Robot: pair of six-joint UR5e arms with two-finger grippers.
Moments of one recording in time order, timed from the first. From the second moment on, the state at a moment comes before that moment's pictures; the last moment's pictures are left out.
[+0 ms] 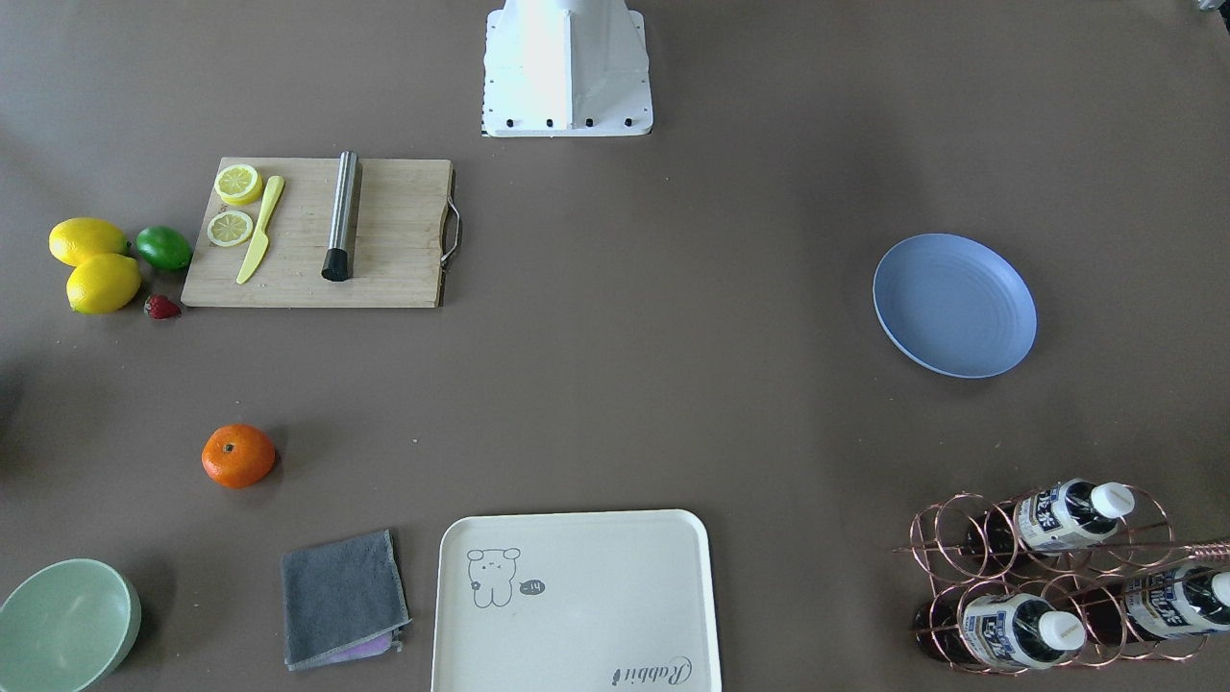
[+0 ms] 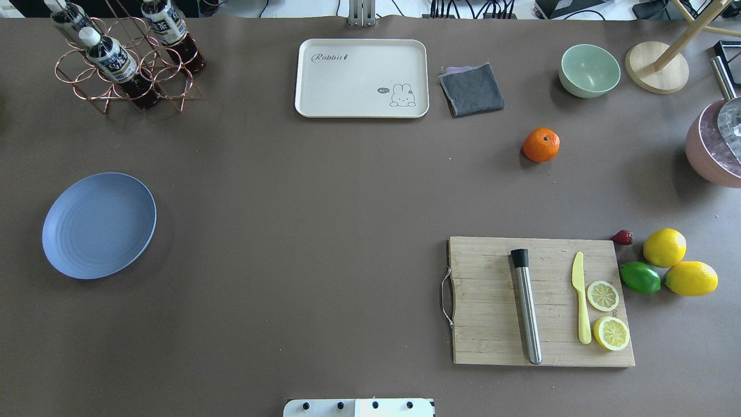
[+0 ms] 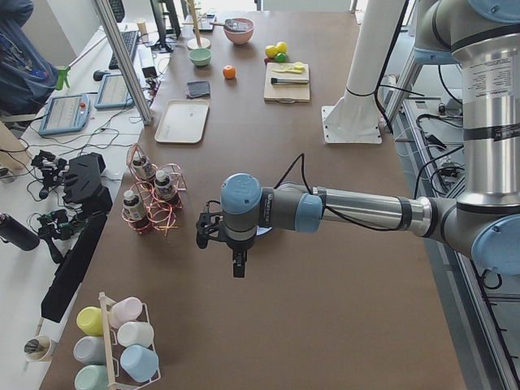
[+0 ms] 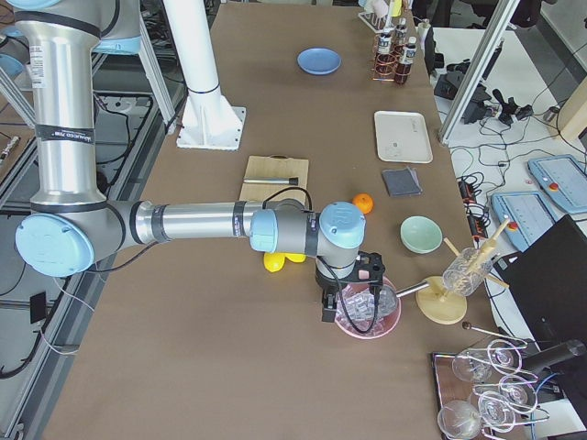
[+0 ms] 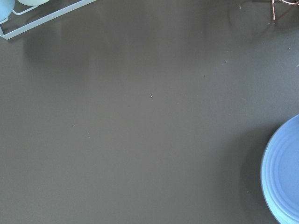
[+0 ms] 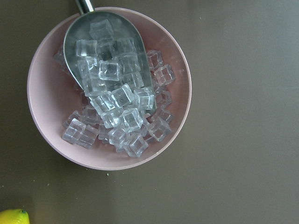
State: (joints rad) left arm -1.57 -1.43 -1.82 -1.59 -2.38 -0.11; right arm 1.60 -1.59 1.68 -1.67 2.29 0.02
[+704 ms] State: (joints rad) left arm -1.57 -1.41 -1.83 -1.59 -2.38 -0.11; right arm 1.60 -1.59 1.68 -1.67 2.29 0.02
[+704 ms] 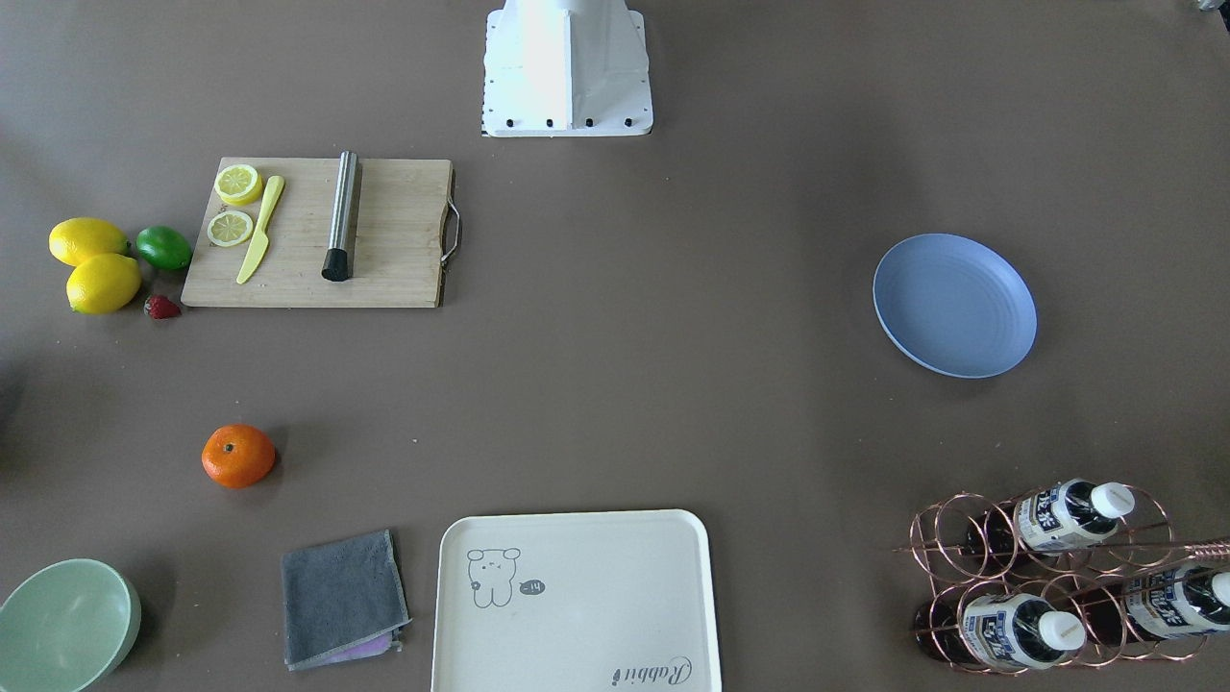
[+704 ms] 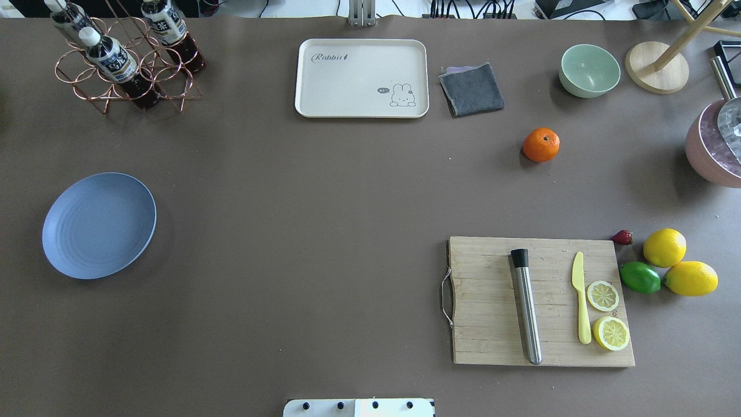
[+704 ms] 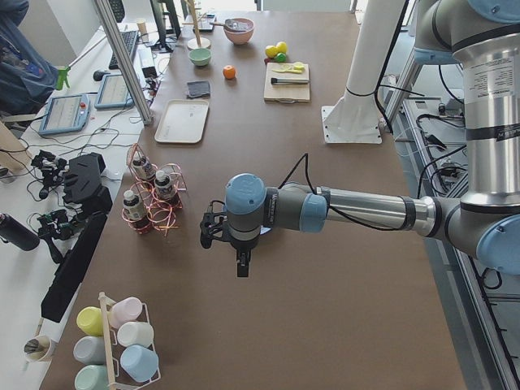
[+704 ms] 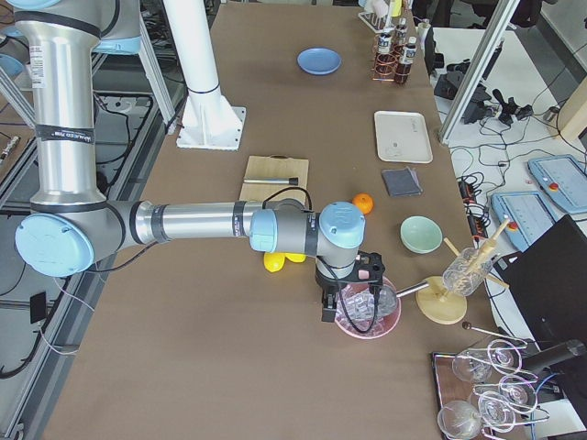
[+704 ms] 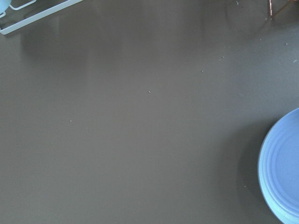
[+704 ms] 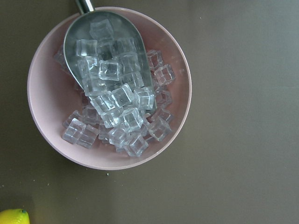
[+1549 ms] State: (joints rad) left arm -1.57 -1.43 -1.83 -1.59 -2.38 -0.11; right arm 1.60 -1.59 1.68 -1.67 2.29 0.02
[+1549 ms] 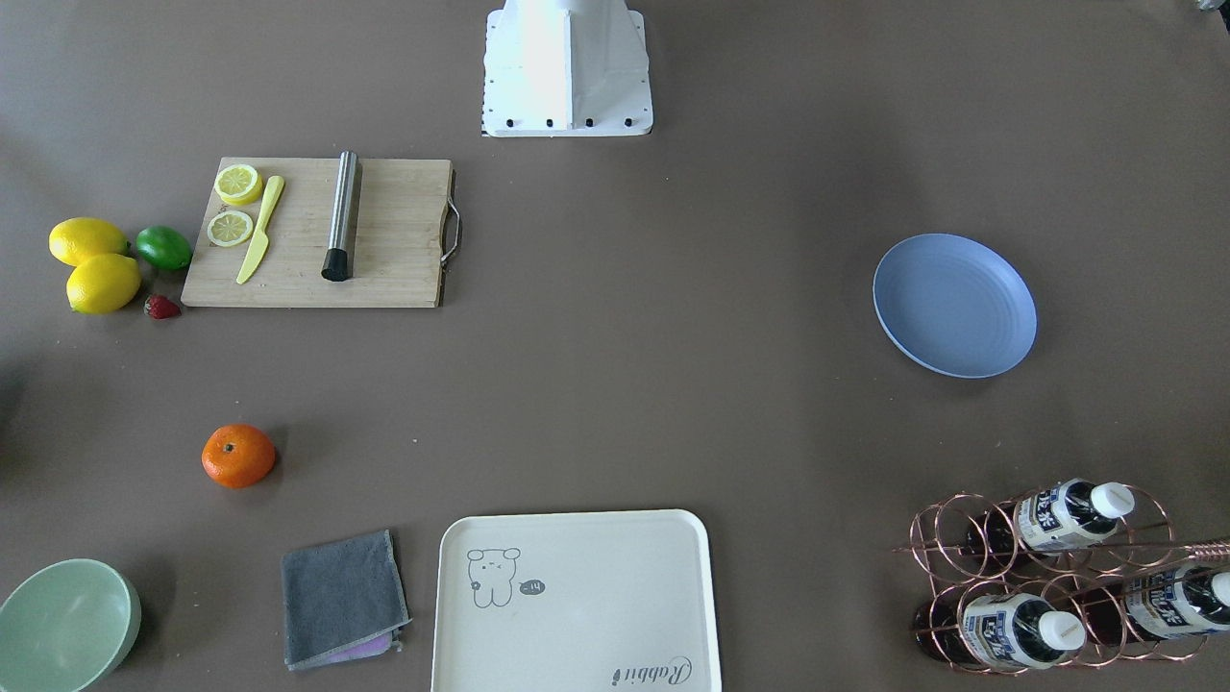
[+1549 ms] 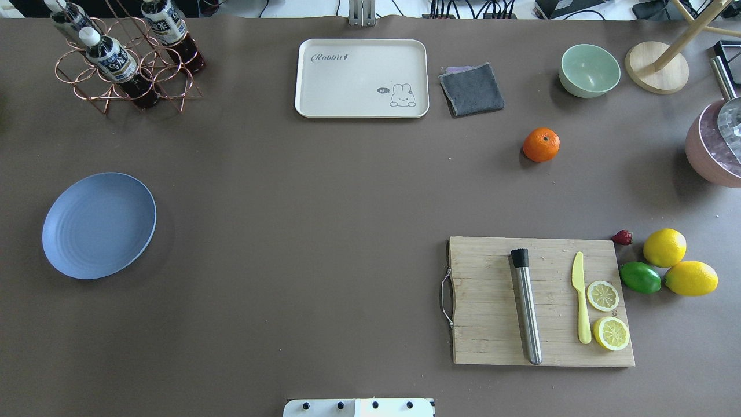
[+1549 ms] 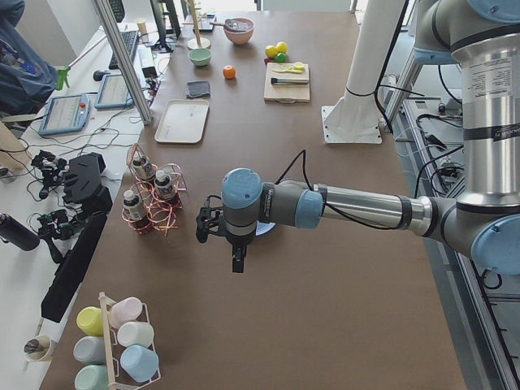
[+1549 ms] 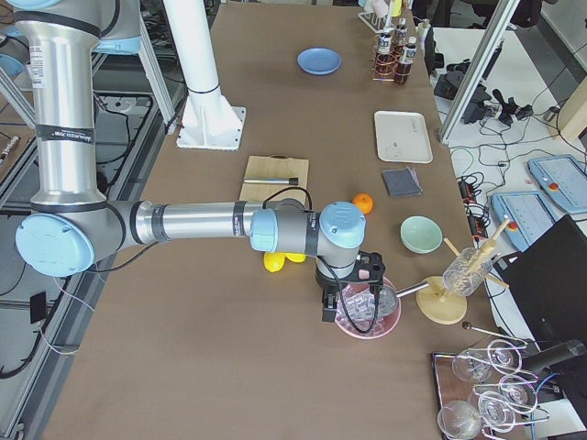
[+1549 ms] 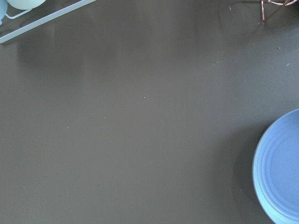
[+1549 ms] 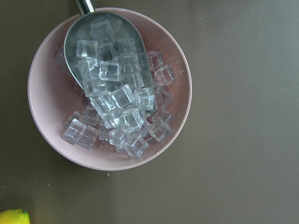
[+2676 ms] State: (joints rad) left arm -1.57 -1.33 -1.77 -2.01 -2.51 -0.11; right arm 1.60 -1.60 1.67 -1.67 2.42 0.02
